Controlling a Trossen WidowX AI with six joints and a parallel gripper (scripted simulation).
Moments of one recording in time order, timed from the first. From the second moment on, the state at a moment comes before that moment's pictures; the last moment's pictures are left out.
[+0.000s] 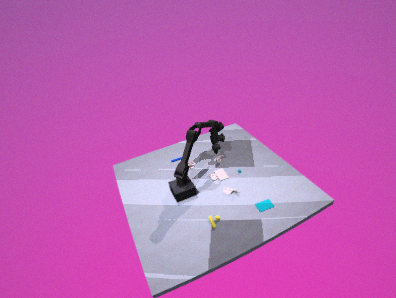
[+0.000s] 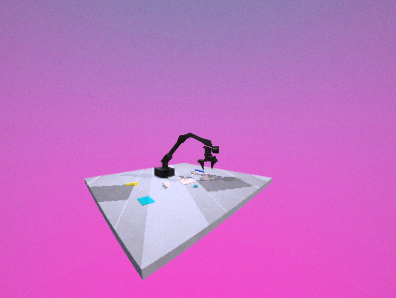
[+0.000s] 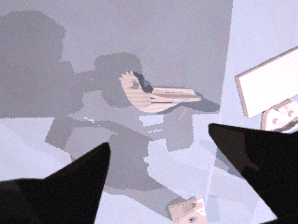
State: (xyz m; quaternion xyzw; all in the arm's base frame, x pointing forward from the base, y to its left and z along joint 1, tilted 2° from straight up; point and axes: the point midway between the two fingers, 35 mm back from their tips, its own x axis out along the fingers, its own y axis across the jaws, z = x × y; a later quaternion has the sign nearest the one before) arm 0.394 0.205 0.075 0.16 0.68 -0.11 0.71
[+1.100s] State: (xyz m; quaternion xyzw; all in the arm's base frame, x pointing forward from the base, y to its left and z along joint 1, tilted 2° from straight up) arm 0.396 0.195 0.077 0.39 0.60 -0.34 0.61
